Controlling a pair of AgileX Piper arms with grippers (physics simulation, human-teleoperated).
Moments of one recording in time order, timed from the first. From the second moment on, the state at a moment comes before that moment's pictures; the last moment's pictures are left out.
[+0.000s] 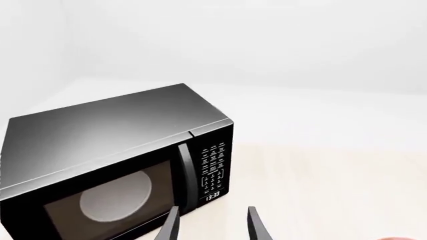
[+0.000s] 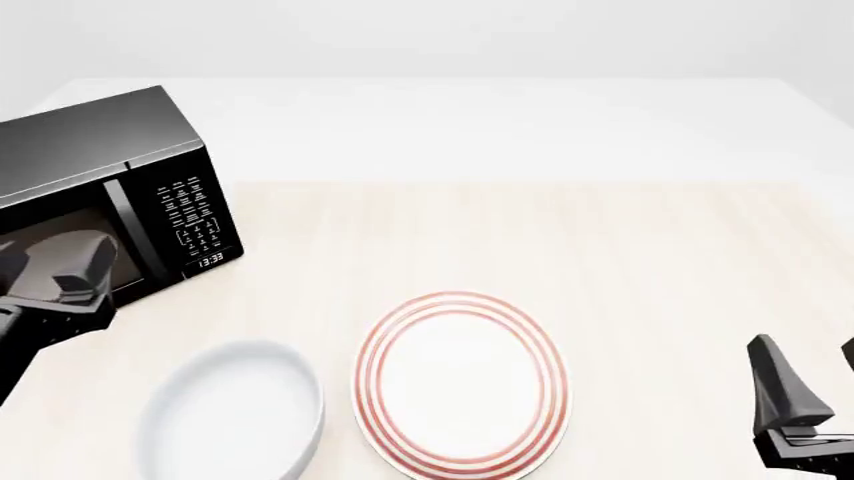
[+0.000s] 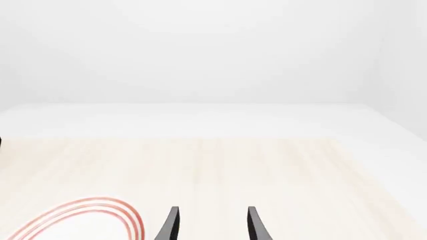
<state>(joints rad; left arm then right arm) 0.08 0.73 -0.22 -0.40 -0.02 0.00 0.06 0.00 -0.06 0.00</state>
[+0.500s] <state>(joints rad) 0.12 0.97 -0.26 -0.54 -0.03 0.00 0.06 0.00 -0.06 0.00</state>
